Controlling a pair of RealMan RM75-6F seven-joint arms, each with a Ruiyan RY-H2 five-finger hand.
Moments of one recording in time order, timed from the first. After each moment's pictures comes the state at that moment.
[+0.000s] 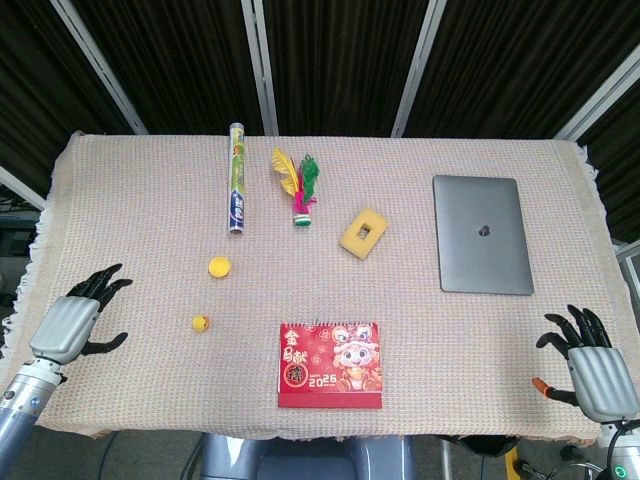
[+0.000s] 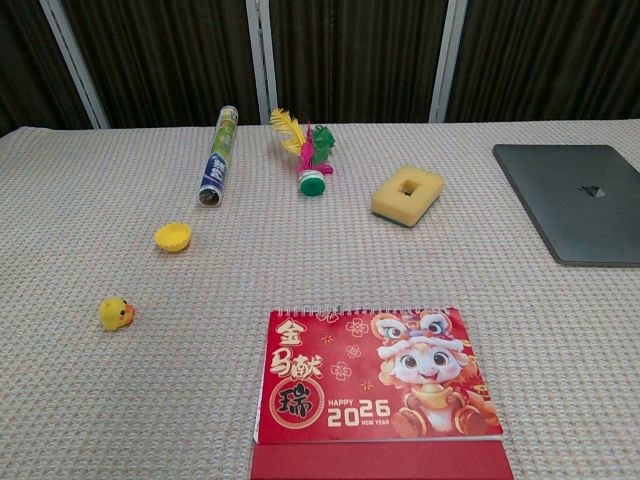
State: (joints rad) left arm -0.31 -1.08 0.00 -1.71 1.43 1.18 0.02; right arm 0.05 -1.07 0.00 -1.62 -1.57 1.46 -0.01
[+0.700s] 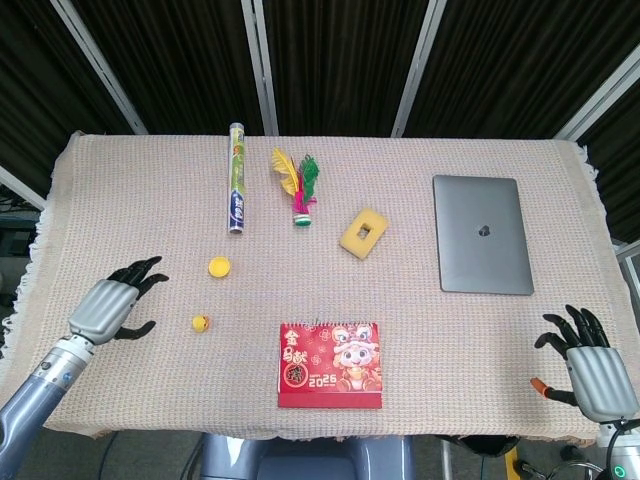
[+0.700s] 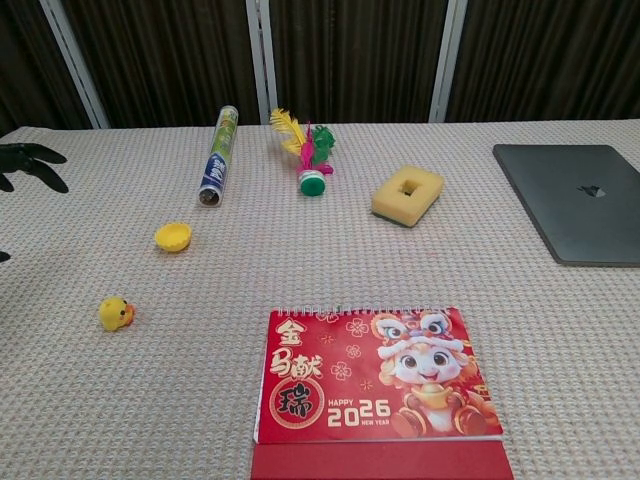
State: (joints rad) left arm -0.46 -1.12 -0.05 -1.68 1.42 1.00 0.07; right arm 0.06 -1.07 -0.01 -1.62 -1.58 1.46 0.00
